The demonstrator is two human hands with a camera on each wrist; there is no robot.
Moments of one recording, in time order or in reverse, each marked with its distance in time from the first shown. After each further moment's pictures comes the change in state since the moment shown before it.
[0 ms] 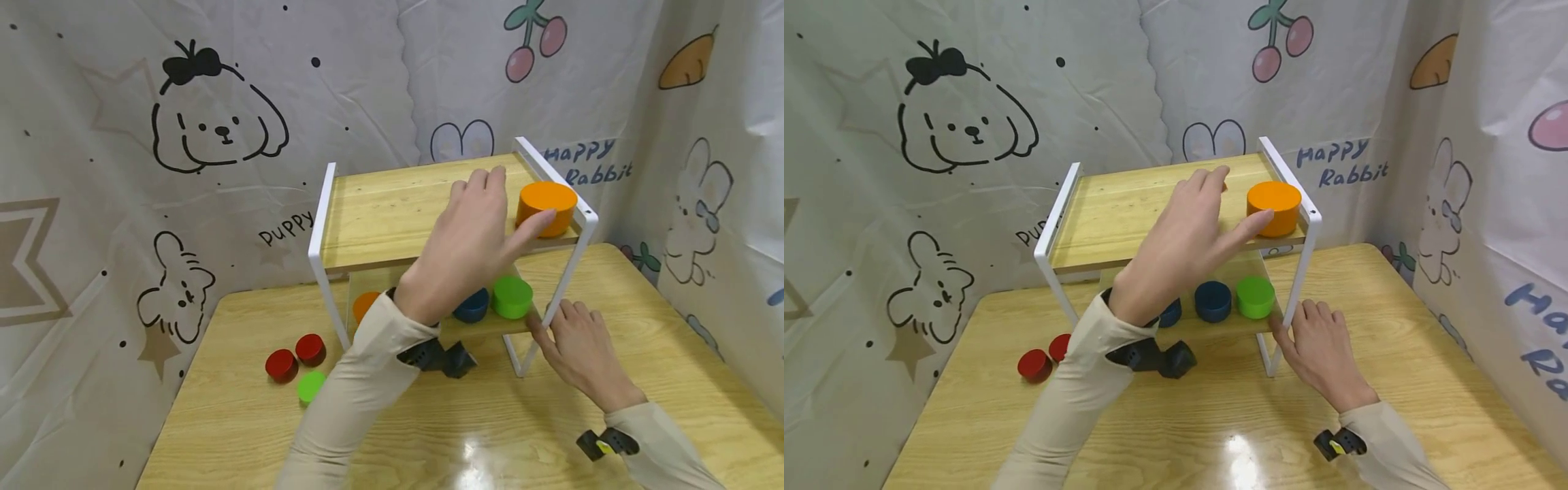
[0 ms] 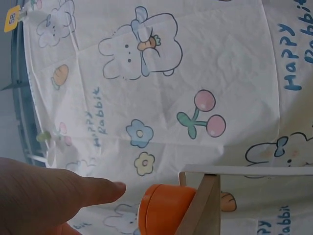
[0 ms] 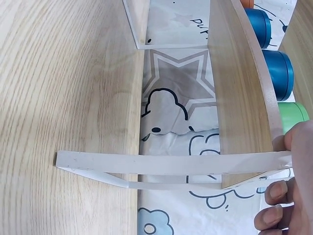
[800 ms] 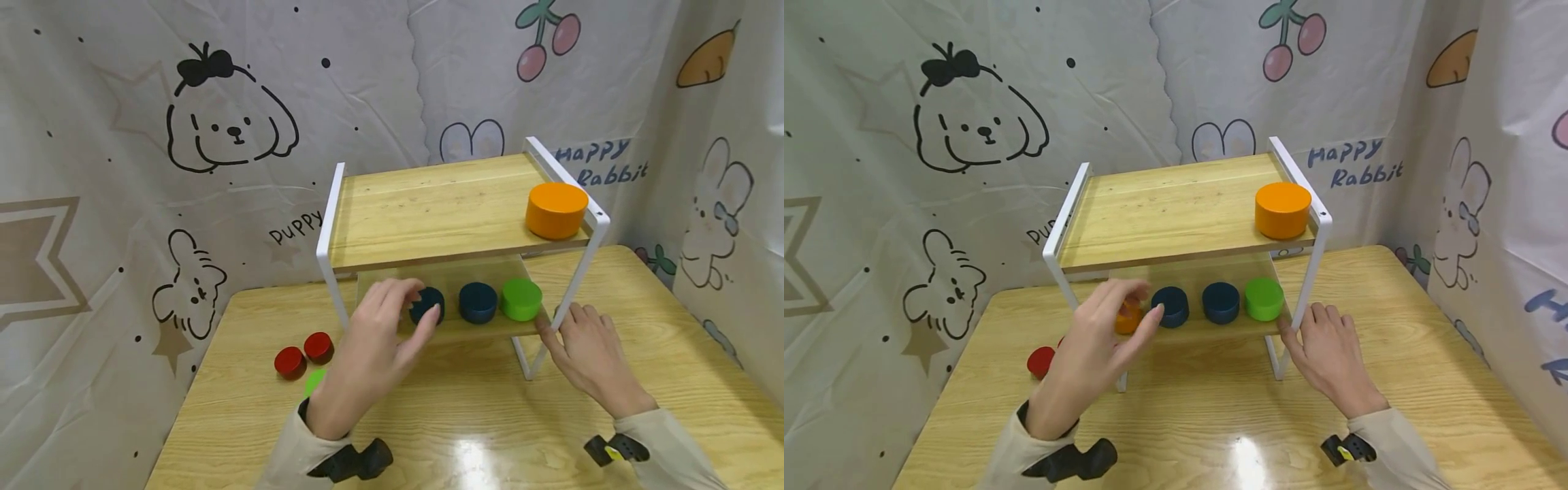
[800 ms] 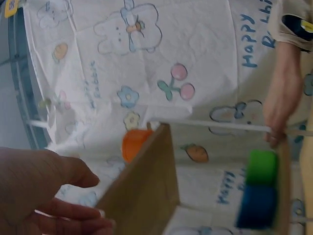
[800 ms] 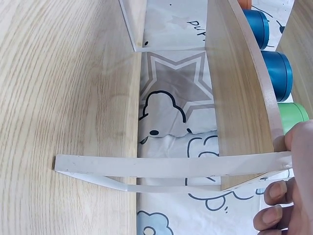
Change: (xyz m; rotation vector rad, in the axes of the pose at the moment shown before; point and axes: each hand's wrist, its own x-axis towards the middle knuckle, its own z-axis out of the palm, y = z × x) left_hand -0.125 -0.069 0.027 -0.208 0.308 0.062; right_hand 0.001 -0.001 0.001 0.029 -0.023 0.028
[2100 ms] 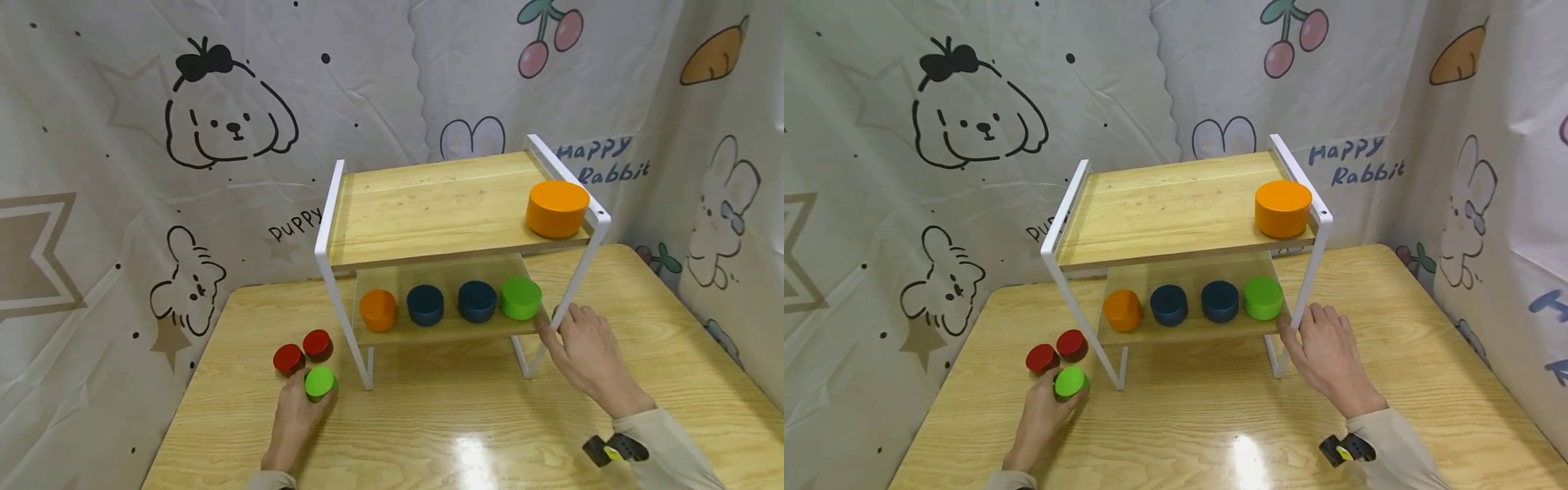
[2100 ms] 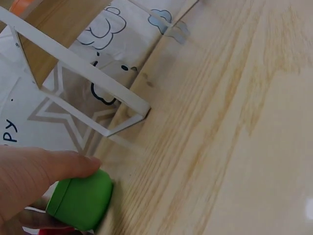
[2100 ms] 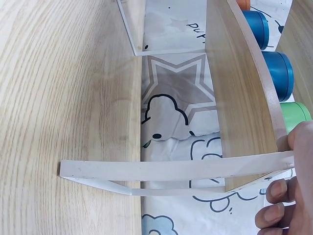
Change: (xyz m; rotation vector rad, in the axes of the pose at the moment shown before) left_hand -0.184 -0.180 0.050 0.115 -0.105 -0.748; right_hand 0.000 0.002 0.004 0.059 -0.034 0.002
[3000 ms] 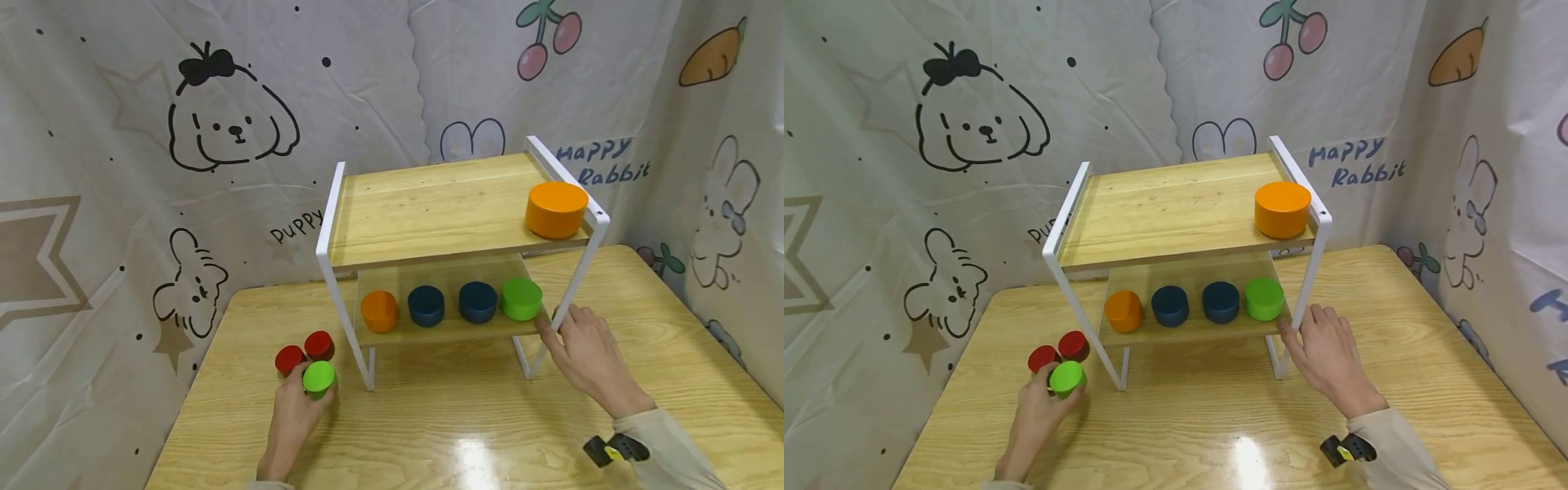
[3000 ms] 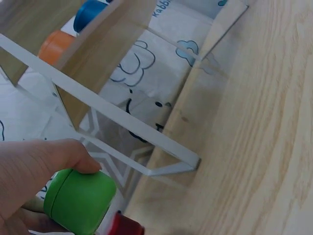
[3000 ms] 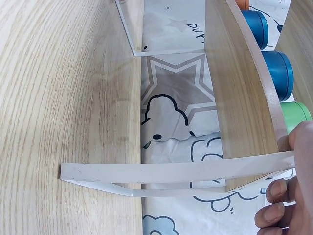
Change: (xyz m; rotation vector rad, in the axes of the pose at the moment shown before) left_hand -0.005 0.033 -0.023 -0.056 0.051 0.020; right_hand -0.001 0.000 0.002 0.026 0.054 -0.034
